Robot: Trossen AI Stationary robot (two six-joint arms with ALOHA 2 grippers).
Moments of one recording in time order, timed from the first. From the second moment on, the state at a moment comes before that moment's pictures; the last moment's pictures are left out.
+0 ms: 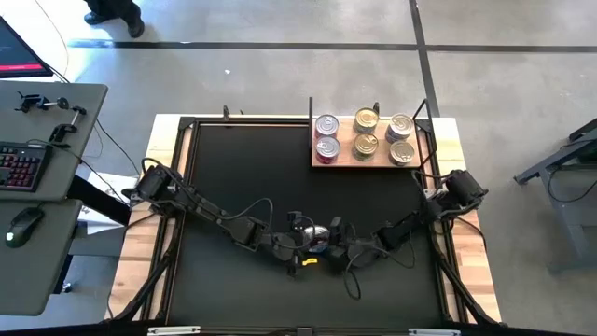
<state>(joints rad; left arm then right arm) -0.40 1.91 1.09 0.20 -0.45 -0.08 0.50 1.87 0.68 0.65 0.60 -0.52</state>
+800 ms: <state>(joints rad) -0.39 1.82 0.79 0.57 -0.56 -0.22 0.65 1.28 1.02 -1.31 0.75 0.67</state>
